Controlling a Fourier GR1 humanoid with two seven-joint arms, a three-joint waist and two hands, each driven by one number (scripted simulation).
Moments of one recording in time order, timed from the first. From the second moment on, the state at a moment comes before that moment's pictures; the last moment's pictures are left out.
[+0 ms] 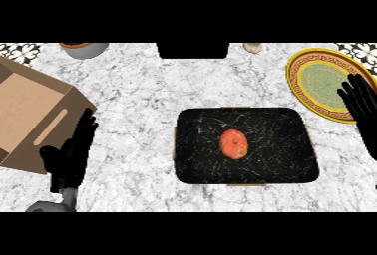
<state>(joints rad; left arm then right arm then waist) -0.03 0.30 -0.19 -1.46 0.20 0.31 0.02 -0.15 -0.56 -0.01 -1.41 -0.40 0.07 -0.16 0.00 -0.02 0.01</state>
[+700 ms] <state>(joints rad) -0.05 0.25 -0.26 -1.40 0.27 0.19 0.15 -0.59 -0.47 0.07 -1.06 -0.23 0.18 -0.43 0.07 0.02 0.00</state>
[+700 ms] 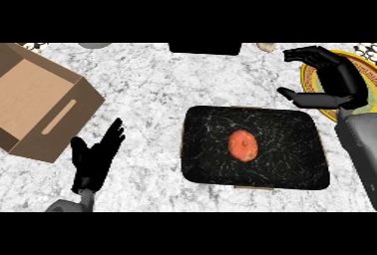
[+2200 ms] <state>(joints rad) -0.01 0.22 -0.20 -1.41 0.24 0.16 0.19 -0.67 -0.48 0.38 -1.13 0.36 0.39 -0.32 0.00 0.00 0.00</state>
